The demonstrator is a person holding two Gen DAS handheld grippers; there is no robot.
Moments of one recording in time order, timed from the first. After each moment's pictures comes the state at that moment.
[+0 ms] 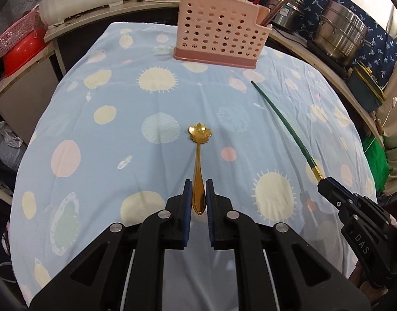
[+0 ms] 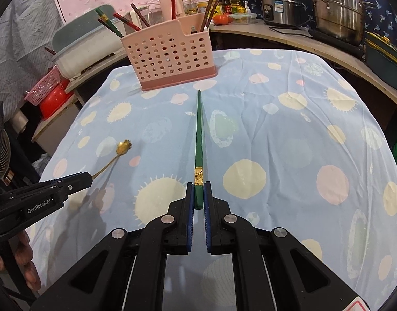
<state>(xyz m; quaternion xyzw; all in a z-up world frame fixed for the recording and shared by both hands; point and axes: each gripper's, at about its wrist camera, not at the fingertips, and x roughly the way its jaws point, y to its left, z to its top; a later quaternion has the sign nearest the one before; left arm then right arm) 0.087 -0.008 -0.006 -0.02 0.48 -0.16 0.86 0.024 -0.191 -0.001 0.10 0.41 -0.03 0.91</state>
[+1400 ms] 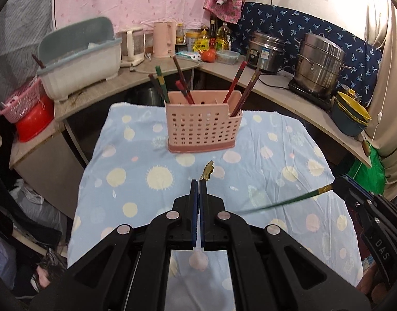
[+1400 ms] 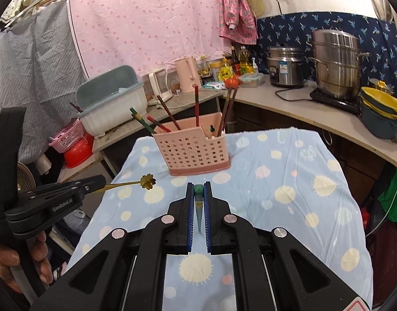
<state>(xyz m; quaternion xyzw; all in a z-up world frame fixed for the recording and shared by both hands) 0.096 -0.029 0.150 0.03 0.37 -0.17 0.91 0.017 -0.200 0.150 0.11 0.28 -0.01 0.95</state>
